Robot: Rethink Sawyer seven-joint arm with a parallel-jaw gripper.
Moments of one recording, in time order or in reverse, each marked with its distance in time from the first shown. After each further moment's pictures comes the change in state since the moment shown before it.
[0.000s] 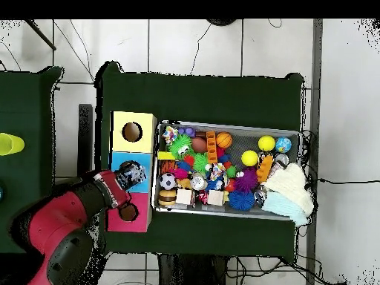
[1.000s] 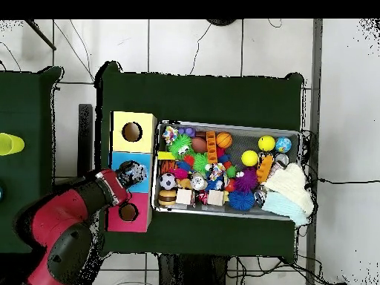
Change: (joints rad) arm 0.000 0.049 0.000 -0.018 0.000 0.000 0.012
